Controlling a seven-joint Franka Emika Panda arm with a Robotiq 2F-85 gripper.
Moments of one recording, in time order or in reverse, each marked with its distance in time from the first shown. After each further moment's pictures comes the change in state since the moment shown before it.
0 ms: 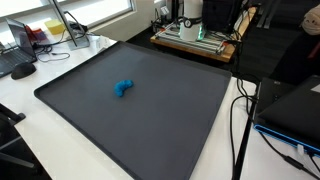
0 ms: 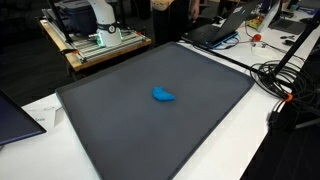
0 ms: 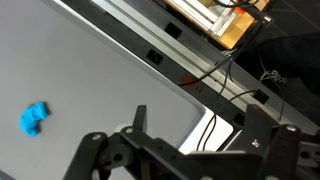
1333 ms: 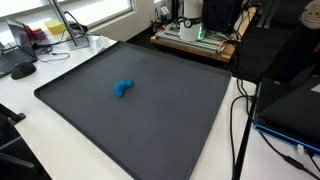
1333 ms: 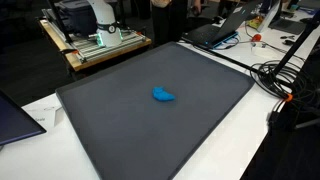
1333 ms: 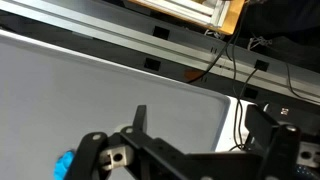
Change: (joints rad) arm -0.112 -0.118 -0.246 -0.134 0.009 -0.001 0.018
